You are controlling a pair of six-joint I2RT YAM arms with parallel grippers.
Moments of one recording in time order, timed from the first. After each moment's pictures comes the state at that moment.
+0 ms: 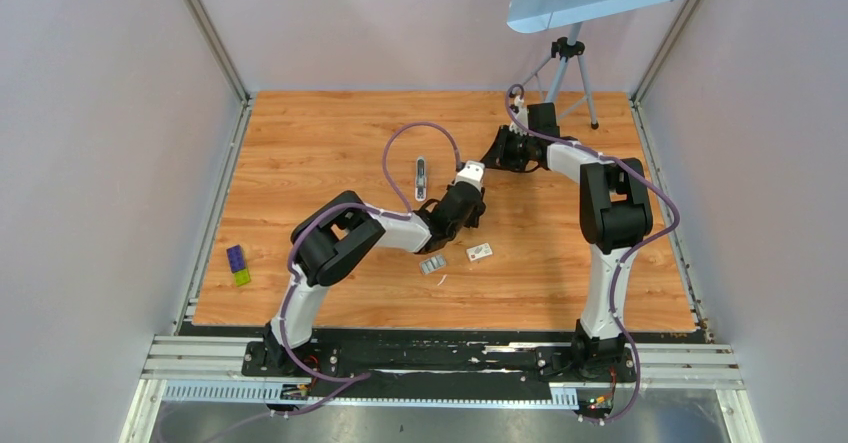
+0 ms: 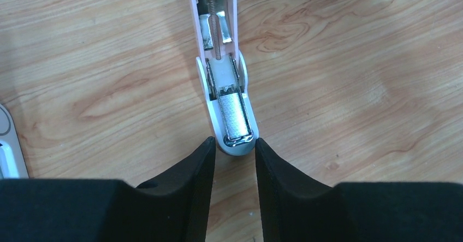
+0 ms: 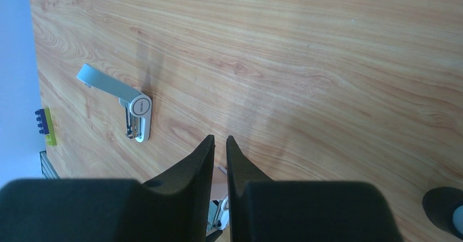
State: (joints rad) left arm -0.91 2.11 1.18 0.44 -0.38 -0.34; right arm 0.17 2.08 1.43 -0.11 -0.60 0.40
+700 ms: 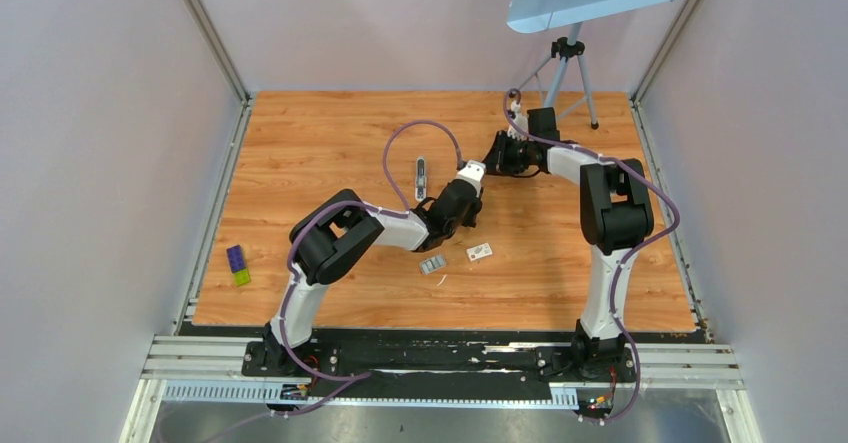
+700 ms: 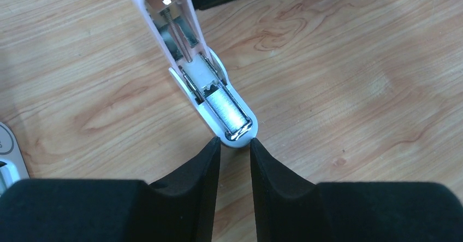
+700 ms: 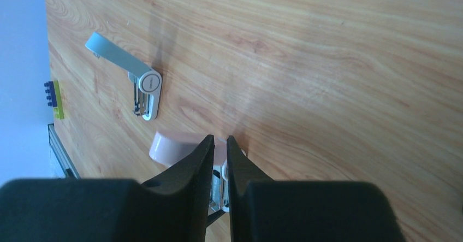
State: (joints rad) left arm -0.88 2.11 1.16 0.47 -0.31 -0.28; right arm 0.17 2.08 1.39 -0.10 -0.69 0.36
